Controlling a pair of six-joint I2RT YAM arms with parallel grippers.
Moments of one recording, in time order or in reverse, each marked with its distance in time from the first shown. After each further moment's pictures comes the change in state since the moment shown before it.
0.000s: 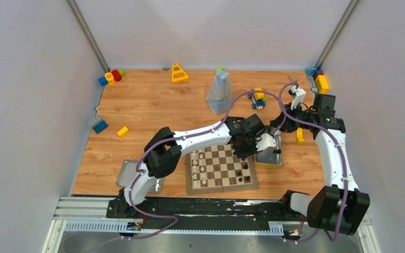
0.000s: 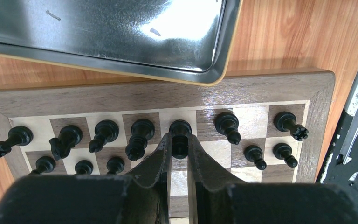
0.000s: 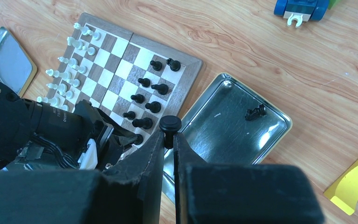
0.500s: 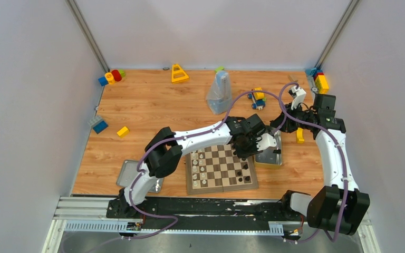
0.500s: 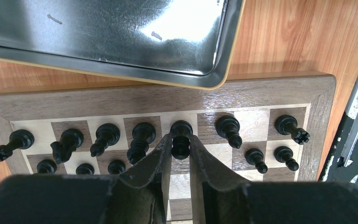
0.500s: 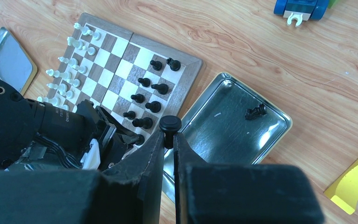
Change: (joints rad) left arm 0.000 0.010 0.013 -0.001 0.000 0.000; right arm 0.000 0.000 0.000 -0.003 -0.005 0.000
